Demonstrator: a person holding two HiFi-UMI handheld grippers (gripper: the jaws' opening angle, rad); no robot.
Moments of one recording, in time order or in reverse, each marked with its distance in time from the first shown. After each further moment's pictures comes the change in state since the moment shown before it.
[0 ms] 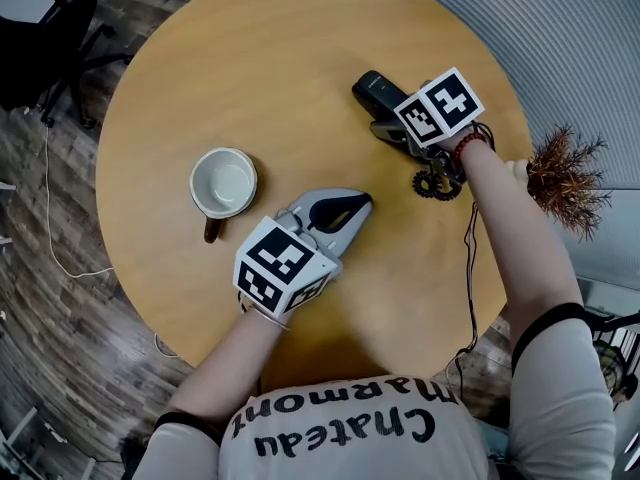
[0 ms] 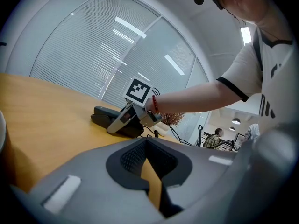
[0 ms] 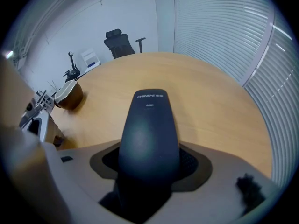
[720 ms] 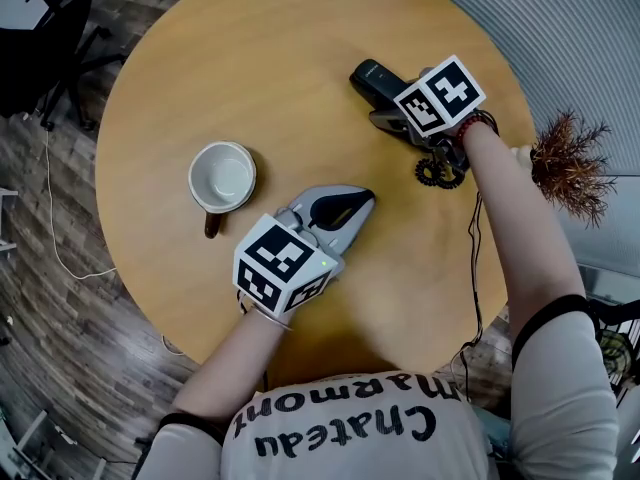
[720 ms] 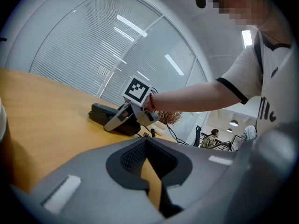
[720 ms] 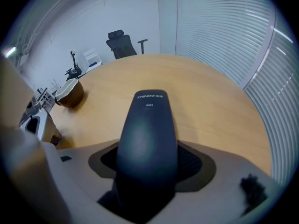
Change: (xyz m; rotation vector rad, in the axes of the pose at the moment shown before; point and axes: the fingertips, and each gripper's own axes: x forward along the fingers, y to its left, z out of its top) left arm -0.004 -0.008 -0.003 -0.026 0.011 -0.024; right arm -0.001 0.001 0.002 -0.025 -0.017 -0.004
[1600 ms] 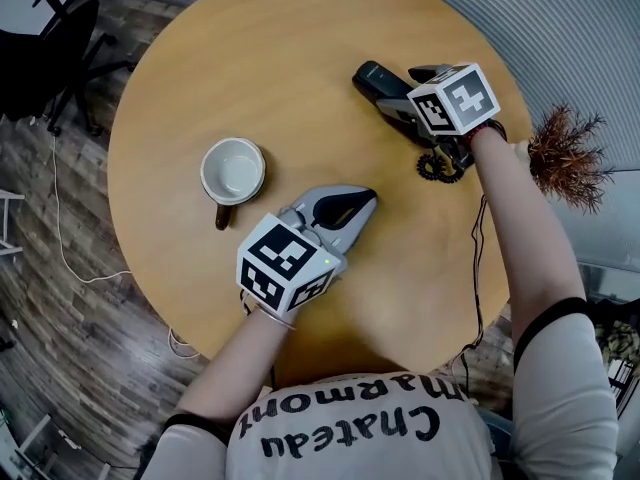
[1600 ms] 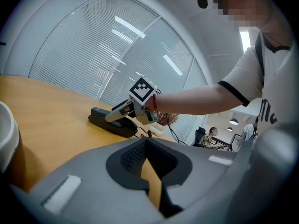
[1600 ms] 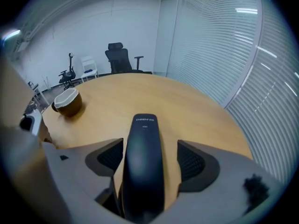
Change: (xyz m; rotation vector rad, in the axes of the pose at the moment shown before) left arm -0.012 -0.008 0.011 0.019 -0.003 0.004; right arm -0.040 -0.012 0.032 -0.045 -0.185 -0.150
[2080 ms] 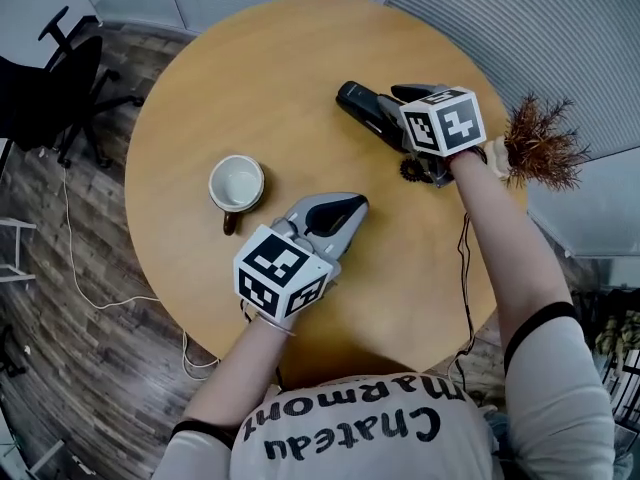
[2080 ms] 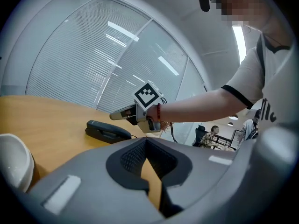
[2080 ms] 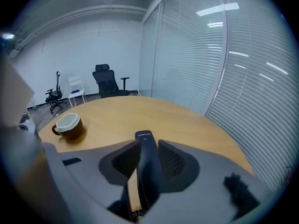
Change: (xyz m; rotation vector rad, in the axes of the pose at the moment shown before) left arm -0.021 -0.026 0.032 0.072 -0.026 0.007; right arm -0.062 0.001 0.022 0.162 -0.230 -0.154
